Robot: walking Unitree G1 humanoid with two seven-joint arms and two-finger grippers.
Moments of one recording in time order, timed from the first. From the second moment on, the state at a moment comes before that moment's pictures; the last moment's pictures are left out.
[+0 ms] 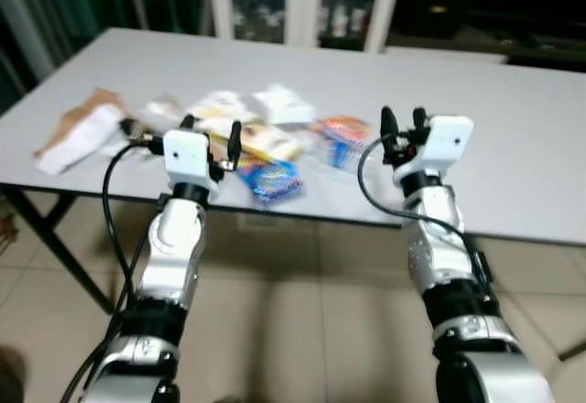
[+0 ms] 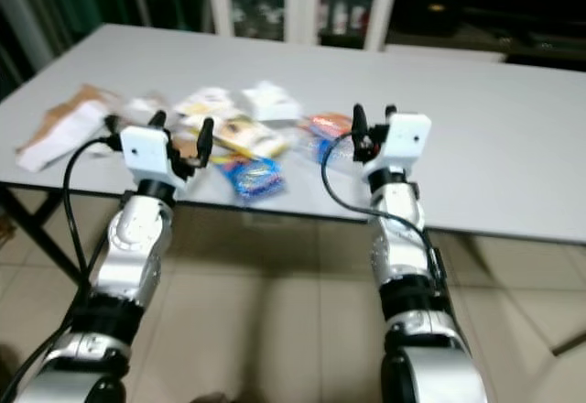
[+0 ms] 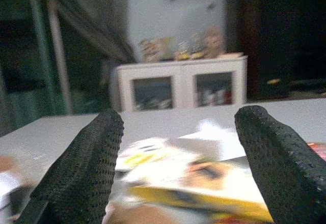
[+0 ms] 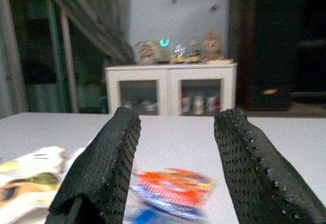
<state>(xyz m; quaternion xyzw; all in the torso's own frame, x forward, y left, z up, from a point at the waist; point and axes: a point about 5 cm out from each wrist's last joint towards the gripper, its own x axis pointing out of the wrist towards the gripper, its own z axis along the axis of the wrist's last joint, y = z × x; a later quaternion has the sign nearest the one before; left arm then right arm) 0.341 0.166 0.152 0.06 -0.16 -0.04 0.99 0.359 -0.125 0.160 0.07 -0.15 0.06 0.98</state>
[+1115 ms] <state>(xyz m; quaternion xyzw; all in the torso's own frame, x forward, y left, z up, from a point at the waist) 0.304 0.164 0.135 0.08 -0.02 -0.20 0.98 0.361 -0.125 0.159 0.07 -0.15 0.06 0.98</state>
